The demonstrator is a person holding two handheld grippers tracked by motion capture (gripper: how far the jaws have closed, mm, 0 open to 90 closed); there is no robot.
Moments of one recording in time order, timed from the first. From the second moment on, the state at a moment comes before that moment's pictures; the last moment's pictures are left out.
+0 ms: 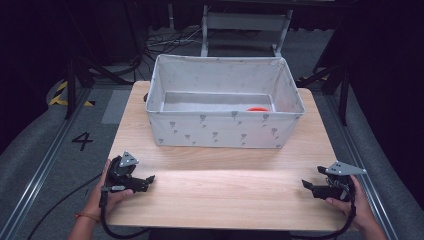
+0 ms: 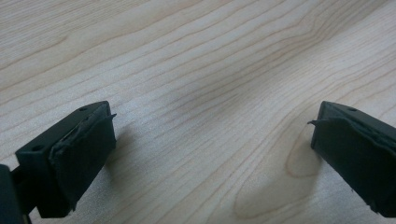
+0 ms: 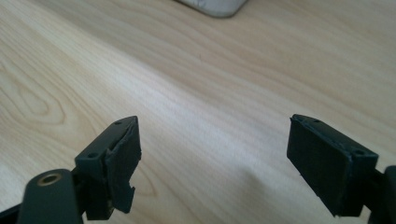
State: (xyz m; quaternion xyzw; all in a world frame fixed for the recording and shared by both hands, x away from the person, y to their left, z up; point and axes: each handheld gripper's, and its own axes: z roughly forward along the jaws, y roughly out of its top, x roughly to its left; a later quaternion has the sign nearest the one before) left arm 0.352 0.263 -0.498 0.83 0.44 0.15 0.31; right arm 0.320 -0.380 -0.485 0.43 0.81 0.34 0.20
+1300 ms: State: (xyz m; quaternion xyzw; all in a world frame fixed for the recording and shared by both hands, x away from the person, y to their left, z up) left arm 0.354 0.260 -0.498 0.82 0.45 0.15 0.31; right arm 0.319 -0.390 -0.504 0.46 0.79 0.34 0.19
